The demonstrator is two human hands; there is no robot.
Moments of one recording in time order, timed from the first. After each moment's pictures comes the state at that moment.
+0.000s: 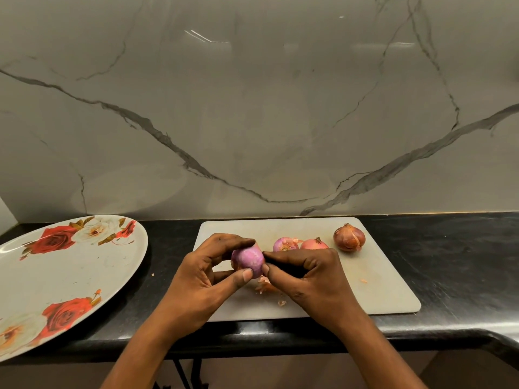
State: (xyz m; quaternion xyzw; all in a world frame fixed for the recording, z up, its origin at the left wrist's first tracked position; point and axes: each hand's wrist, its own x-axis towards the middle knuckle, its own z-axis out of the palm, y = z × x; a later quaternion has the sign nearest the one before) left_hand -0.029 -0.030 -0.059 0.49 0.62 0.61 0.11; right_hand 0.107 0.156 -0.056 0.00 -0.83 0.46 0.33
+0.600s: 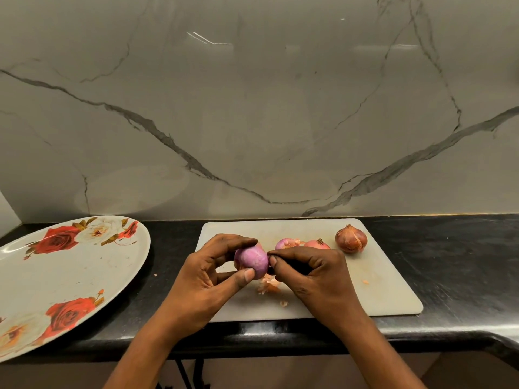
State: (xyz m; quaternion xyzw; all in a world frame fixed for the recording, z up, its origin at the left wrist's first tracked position) left_hand -0.027 -0.032 -0.055 0.48 0.62 0.61 0.12; right_hand 0.105 0.157 -0.057 -0.02 -0.82 0.45 0.35
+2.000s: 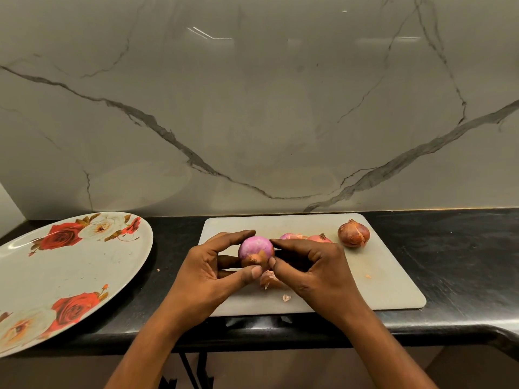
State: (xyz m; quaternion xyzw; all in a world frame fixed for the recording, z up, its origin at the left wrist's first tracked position) left_hand -0.022 -0.030 -0.050 0.42 0.65 0.62 0.15; right_hand 0.107 0.150 -0.048 -0.02 -0.82 0.47 0.34
